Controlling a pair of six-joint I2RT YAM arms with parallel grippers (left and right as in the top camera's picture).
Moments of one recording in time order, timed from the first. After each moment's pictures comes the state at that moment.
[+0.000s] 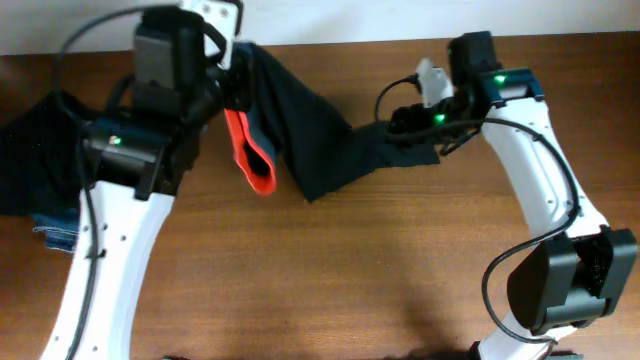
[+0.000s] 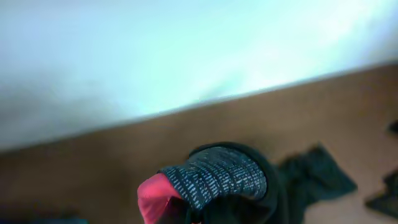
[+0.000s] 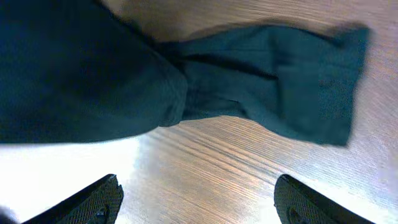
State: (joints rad) left arm -0.30 1.54 1.90 -0.83 -0.06 0.00; right arm 0.13 1.84 1.70 -1.09 -0.38 -0.07
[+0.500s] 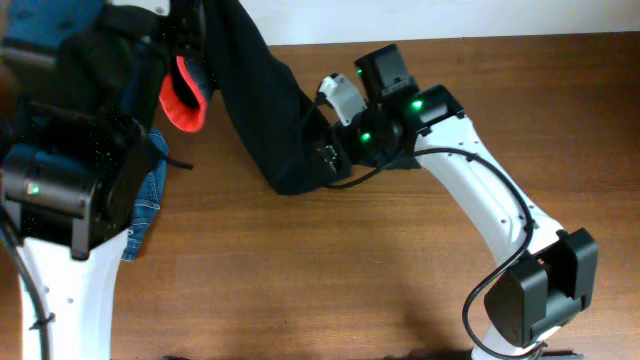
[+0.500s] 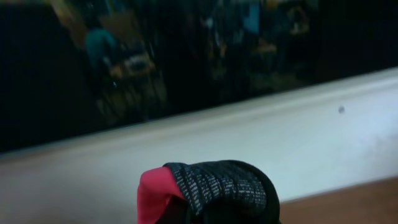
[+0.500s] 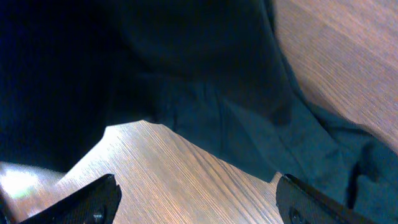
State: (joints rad) left arm -0.30 1.52 2.20 -0.70 -0.19 0.16; right arm 0.42 1.84 1.70 -0.89 -0.39 -0.20
